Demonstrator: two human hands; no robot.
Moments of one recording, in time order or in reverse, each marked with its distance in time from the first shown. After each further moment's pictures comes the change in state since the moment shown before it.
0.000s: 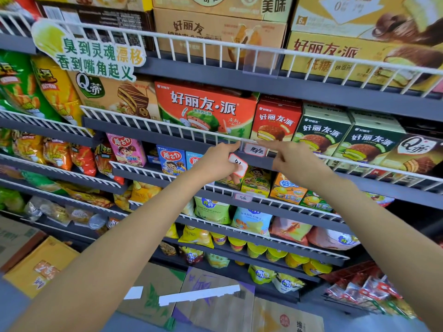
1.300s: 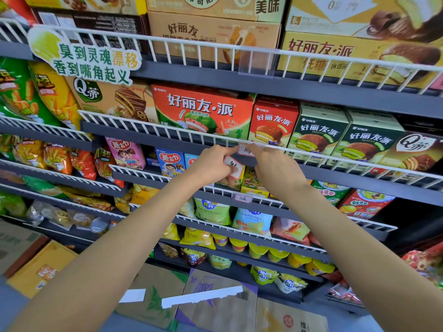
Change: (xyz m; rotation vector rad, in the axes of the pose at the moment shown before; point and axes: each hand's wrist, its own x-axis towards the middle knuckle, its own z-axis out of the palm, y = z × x) left_hand -0.006 0.001 -0.003 -0.010 0.005 -0.013; right_hand 0.008 -0.022 0.035 -0.288 0.114 0.007
